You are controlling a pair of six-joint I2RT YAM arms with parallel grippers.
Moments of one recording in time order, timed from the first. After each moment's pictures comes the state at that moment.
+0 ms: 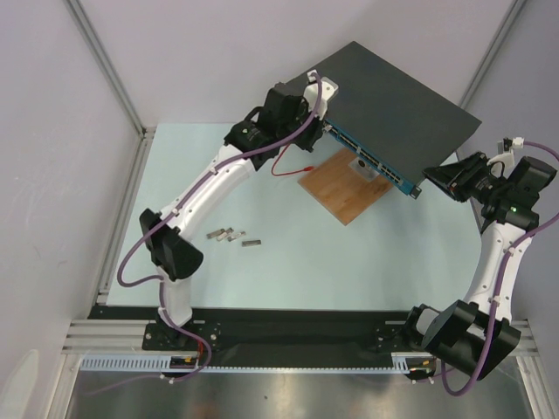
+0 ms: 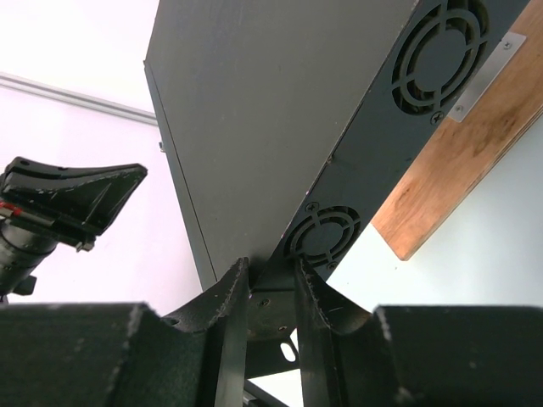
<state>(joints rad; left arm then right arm) -0.71 1.92 2.15 -0.63 0.06 0.09 -0.53 1.13 1.10 -0.44 -1.00 0.61</state>
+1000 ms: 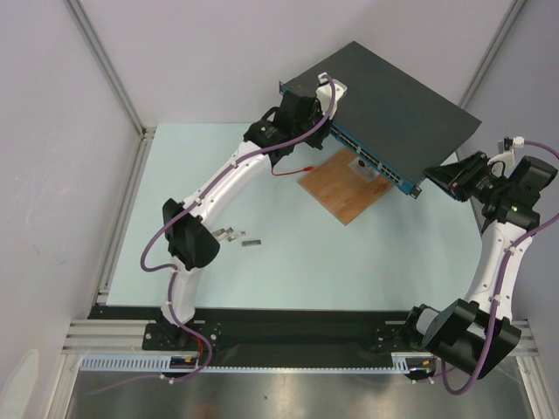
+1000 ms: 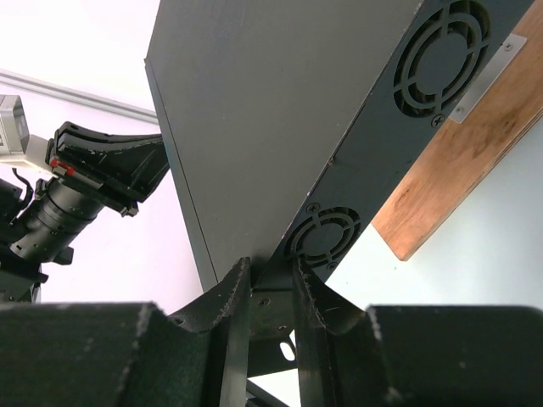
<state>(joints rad) -0.71 2.09 2.25 -0.58 0.02 0.08 -0.54 1.13 1.11 -0.44 -1.00 0.61</state>
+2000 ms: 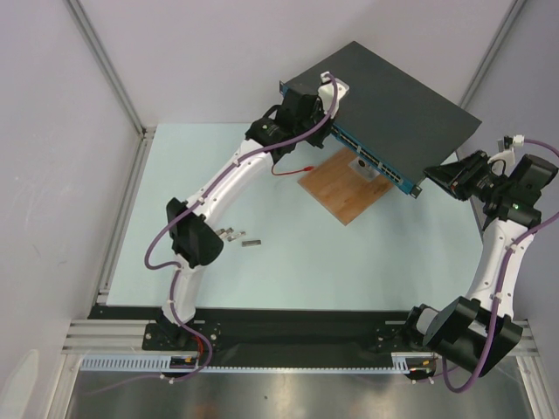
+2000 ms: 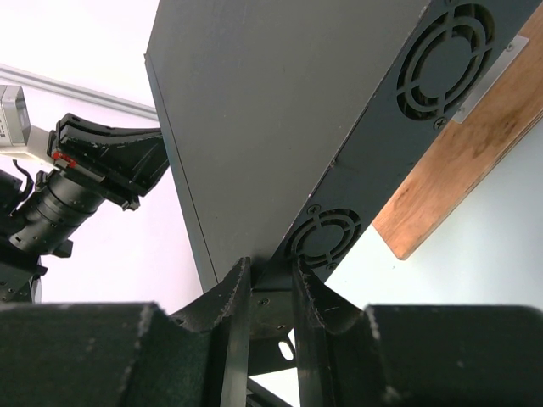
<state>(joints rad) -0.71 2.14 2.33 -0.62 0.03 0.09 -0.54 1.15 1.13 -0.46 -1.01 0.59</state>
